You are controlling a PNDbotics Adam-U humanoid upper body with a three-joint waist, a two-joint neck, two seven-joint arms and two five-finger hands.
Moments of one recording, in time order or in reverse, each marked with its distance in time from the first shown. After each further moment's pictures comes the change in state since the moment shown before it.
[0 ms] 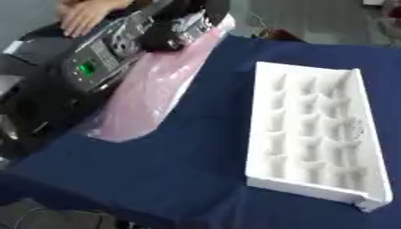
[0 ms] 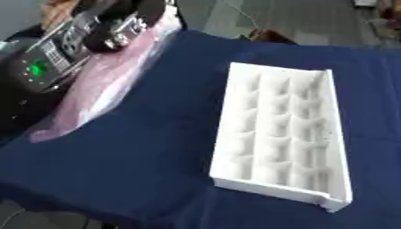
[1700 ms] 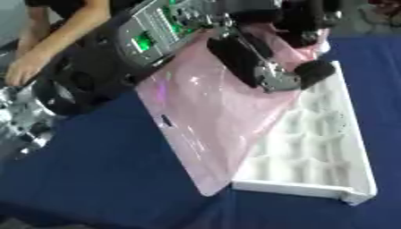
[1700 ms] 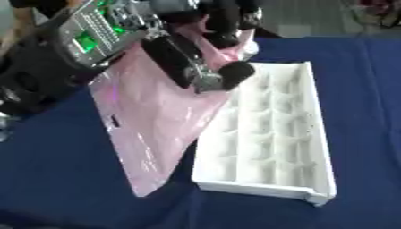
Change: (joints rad) left arm -0.379 -0.118 -0.265 0.000 -0.343 0.003 -0.131; right arm -0.062 -0.001 0.033 -0.007 -0.013 -0.020 0.028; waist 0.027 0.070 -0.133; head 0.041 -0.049
